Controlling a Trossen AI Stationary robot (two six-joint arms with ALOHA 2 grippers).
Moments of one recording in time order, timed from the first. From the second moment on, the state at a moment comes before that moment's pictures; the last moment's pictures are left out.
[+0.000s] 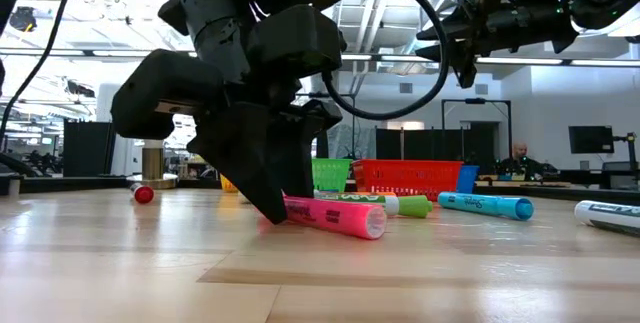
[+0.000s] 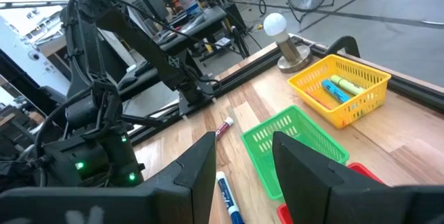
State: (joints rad) left arm -0.29 1.97 1.16 -0.26 0.08 0.36; right arm -0.56 0.95 0.47 0.32 -0.50 0.37
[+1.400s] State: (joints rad) left arm -0.29 1.73 1.16 -0.29 0.02 0.30; right arm -0.56 0.95 0.47 0.32 -0.50 0.37
